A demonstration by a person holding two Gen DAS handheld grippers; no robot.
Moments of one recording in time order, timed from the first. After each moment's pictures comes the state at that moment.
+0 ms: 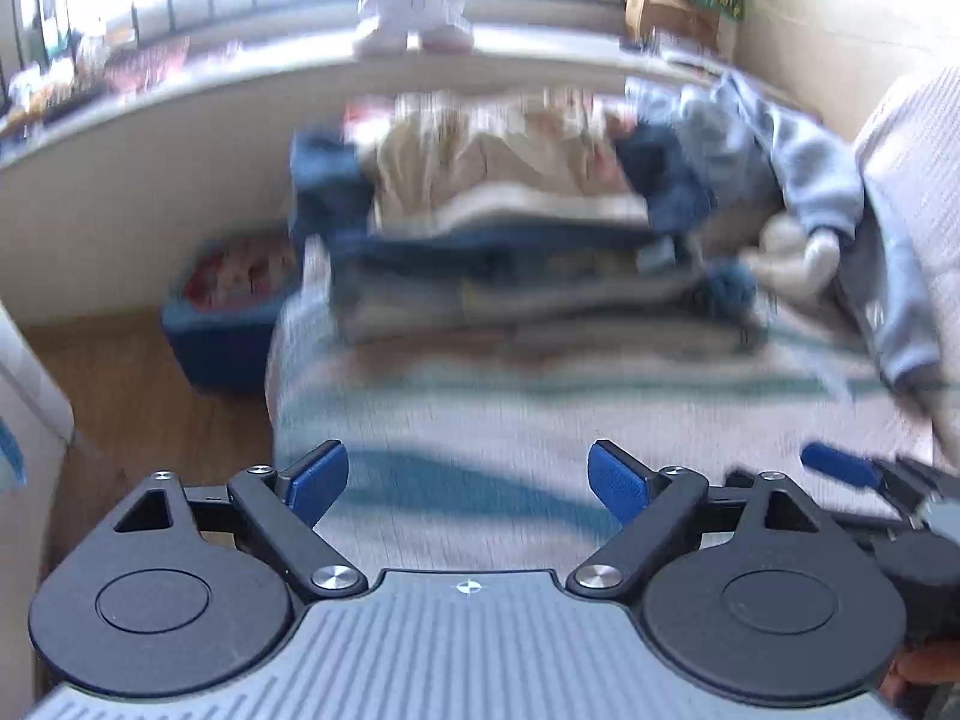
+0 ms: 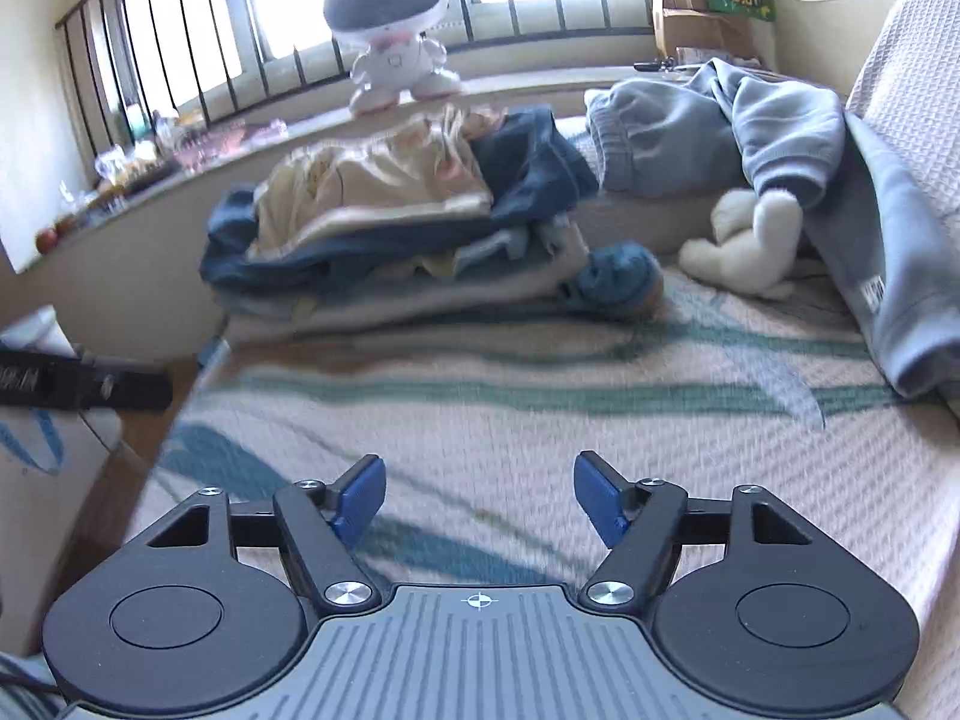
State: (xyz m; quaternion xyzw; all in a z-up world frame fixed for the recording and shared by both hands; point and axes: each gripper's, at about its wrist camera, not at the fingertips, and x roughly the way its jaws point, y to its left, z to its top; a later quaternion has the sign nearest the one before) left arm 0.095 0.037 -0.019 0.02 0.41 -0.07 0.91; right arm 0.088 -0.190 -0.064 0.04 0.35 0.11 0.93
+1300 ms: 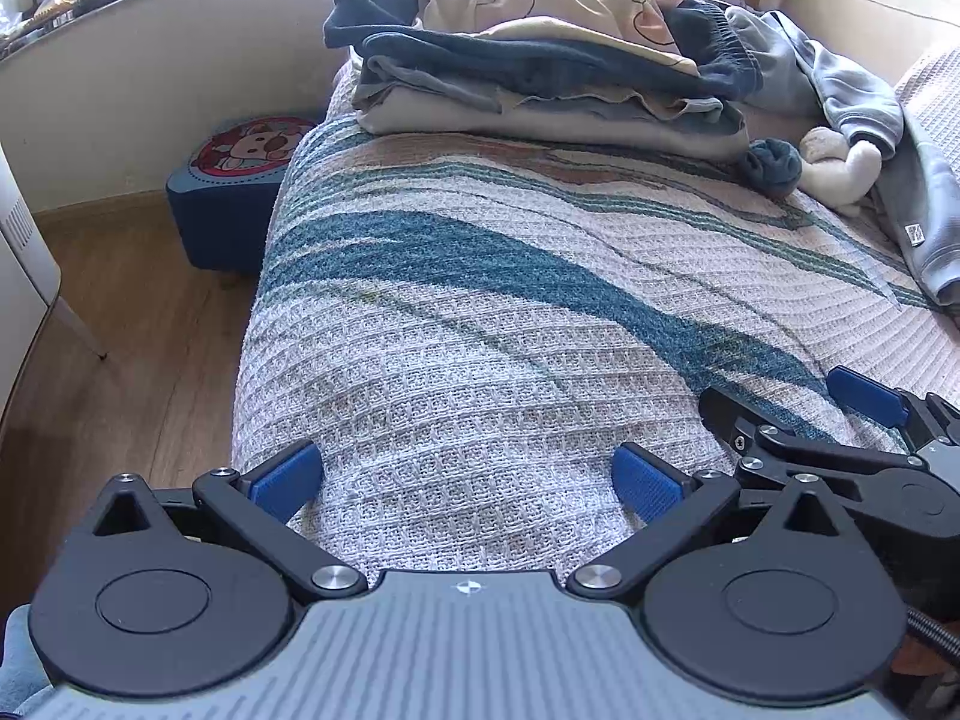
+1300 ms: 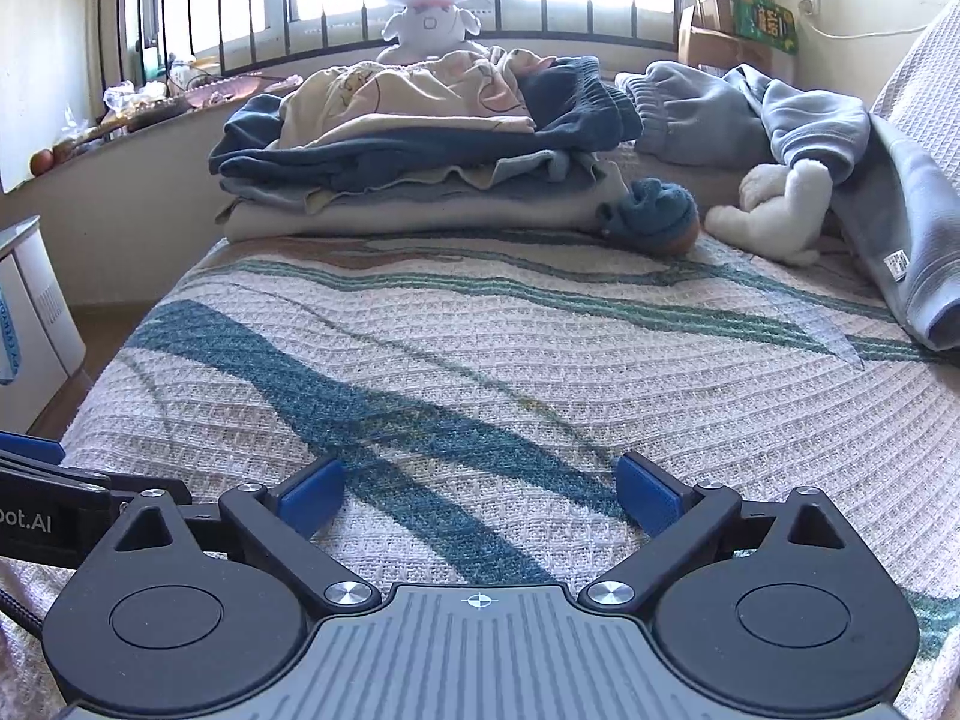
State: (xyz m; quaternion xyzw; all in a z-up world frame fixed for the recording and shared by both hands) left arm 0.065 0.051 -0.097 -0.02 0.43 -0.05 0.90; right arm 0.068 -0.158 -0.118 -0.02 0.32 0.10 0.94
